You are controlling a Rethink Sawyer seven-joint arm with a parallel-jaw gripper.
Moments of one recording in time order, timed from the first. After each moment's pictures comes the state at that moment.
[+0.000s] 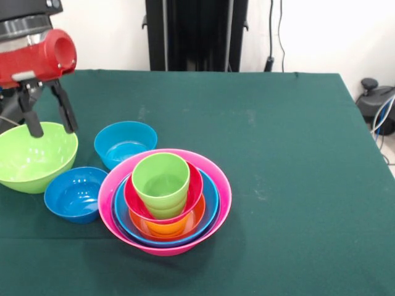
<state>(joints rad) -1.07 -0.56 0.84 1.50 -0.45 0.67 1.80</state>
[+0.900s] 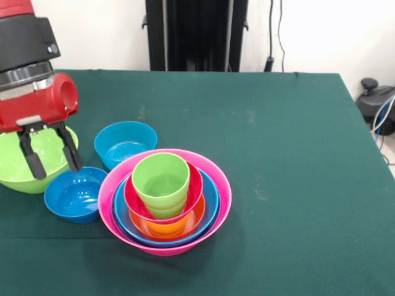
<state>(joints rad) -1.07 -0.40 0.88 1.39 -0.50 0.67 1.62</state>
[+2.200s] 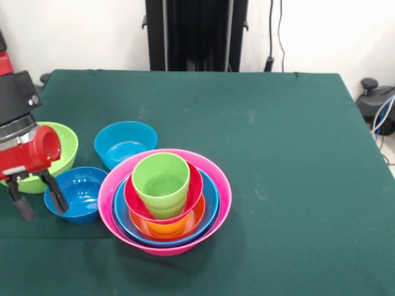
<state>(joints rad) -1.06 -0.21 0.88 1.18 -0.51 0.76 1.45</state>
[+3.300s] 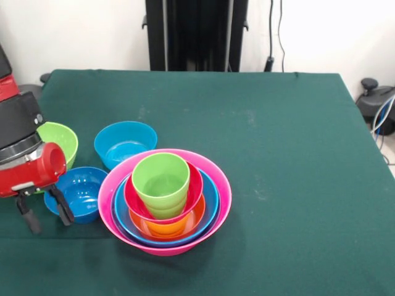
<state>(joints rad) -1.06 -0.14 0.87 1.14 -0.52 0.78 1.38</state>
